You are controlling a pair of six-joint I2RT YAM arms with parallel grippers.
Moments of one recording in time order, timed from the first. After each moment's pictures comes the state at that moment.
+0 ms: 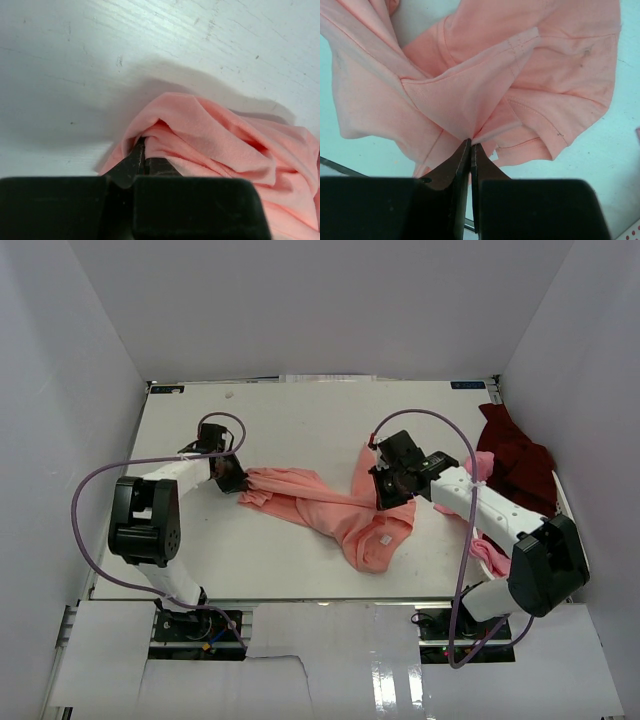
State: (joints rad) left arm -0.11 1.73 1.03 -0.37 0.12 -0.60; right arm 0.60 1.43 1.07 -0.70 -0.05 0.23
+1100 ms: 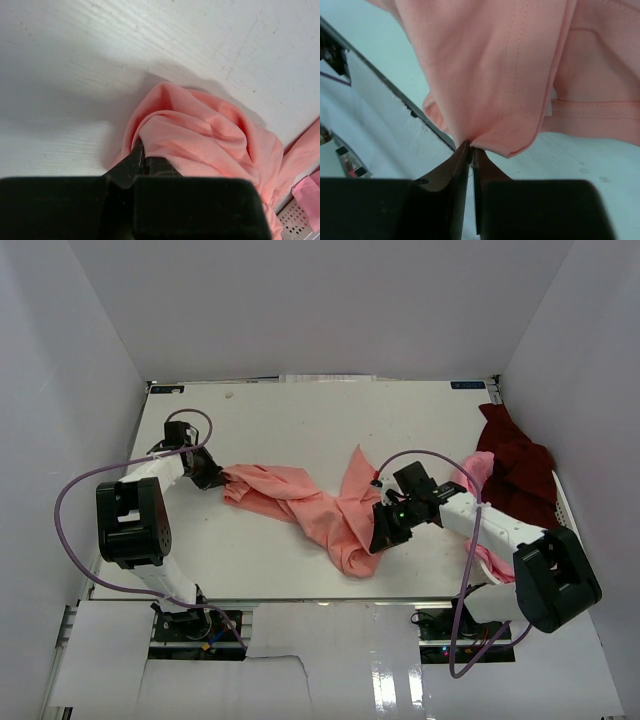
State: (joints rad) left arm 0.11 1.71 1.05 -0.41 0.28 -0.57; right arm 0.54 1.33 0.75 -0.59 -0.55 0.24
